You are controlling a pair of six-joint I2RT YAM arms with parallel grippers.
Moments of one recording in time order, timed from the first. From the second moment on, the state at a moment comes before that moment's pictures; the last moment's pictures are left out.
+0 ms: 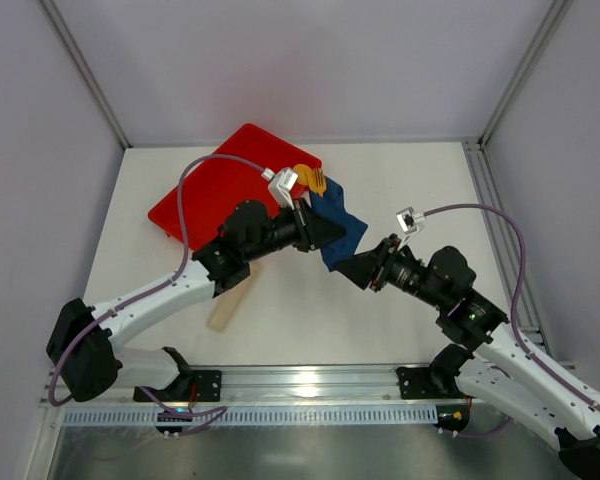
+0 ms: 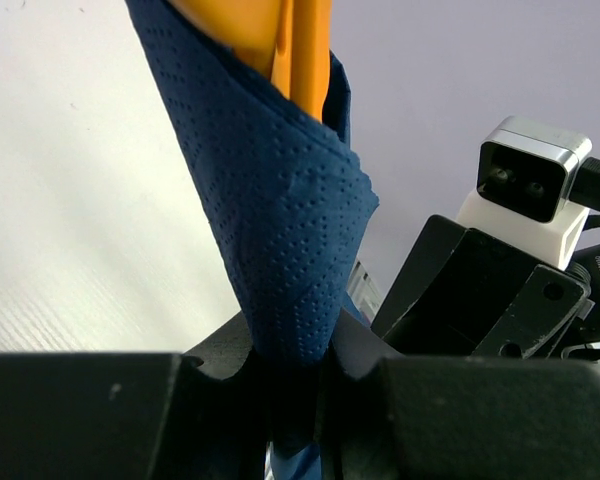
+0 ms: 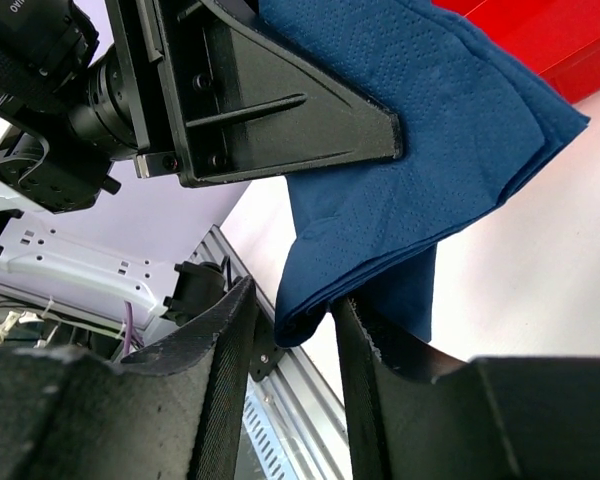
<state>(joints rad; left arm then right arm) -0.82 1.30 0.97 0.26 0.24 -0.84 0.71 0.65 0.59 0.03 -0.26 0.74</state>
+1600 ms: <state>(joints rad) -0.82 1.19 0.93 0.27 0.39 -0.84 0.73 0.60 0.68 -0.19 -0.34 0.62</state>
